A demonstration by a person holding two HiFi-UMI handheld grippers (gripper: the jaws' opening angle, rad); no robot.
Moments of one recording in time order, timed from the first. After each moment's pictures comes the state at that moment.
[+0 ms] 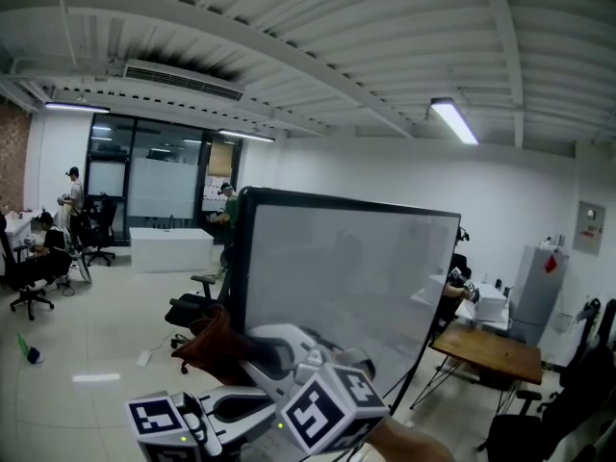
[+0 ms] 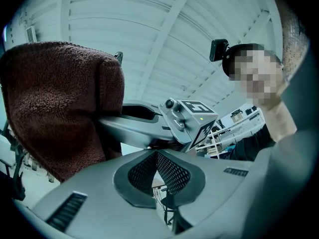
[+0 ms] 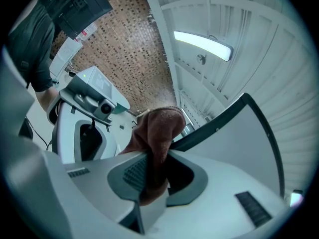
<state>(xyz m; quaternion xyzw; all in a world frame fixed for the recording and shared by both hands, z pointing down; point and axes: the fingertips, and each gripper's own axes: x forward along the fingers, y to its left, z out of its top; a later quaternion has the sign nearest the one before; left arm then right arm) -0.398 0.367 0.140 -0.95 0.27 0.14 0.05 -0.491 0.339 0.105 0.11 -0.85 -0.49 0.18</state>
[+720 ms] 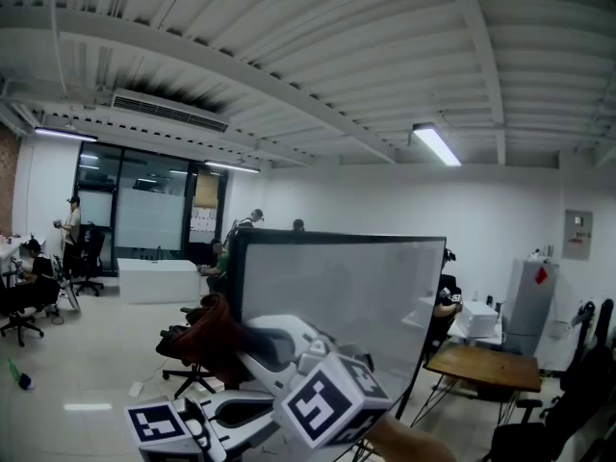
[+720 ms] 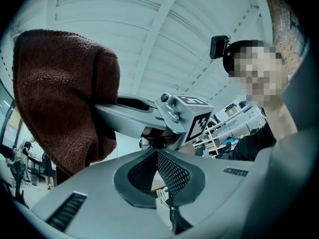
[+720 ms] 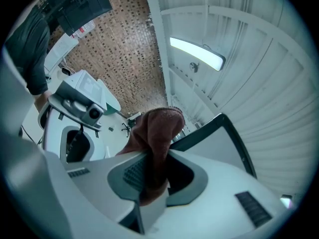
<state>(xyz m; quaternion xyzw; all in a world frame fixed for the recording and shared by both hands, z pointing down) -0.392 0.369 0.102 -0.95 0.26 0.12 0.10 -0.491 0.341 0.042 0.15 -0.84 -0.51 0.13</state>
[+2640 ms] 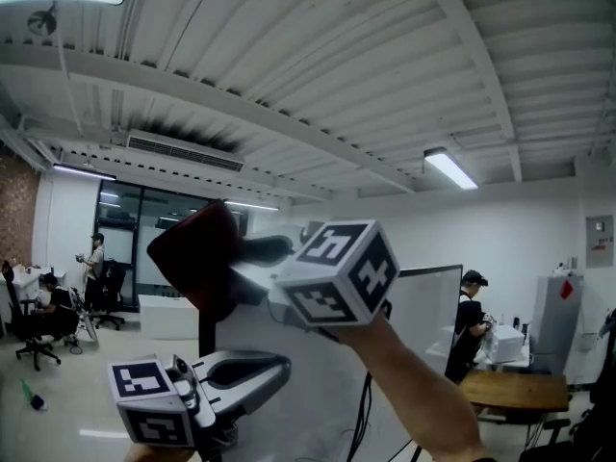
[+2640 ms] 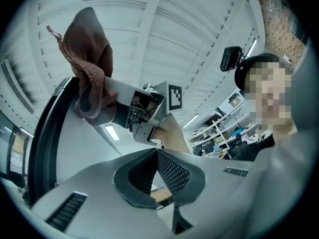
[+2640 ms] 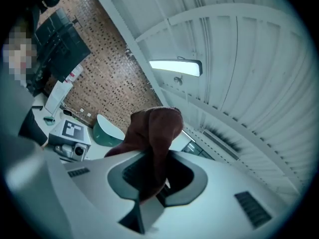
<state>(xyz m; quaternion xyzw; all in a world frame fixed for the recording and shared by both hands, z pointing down) -0.365 0.332 -0.004 -0.94 0.29 0.11 0.16 -0.474 0.313 -0.119 0.04 -0.92 -0.38 0.05</state>
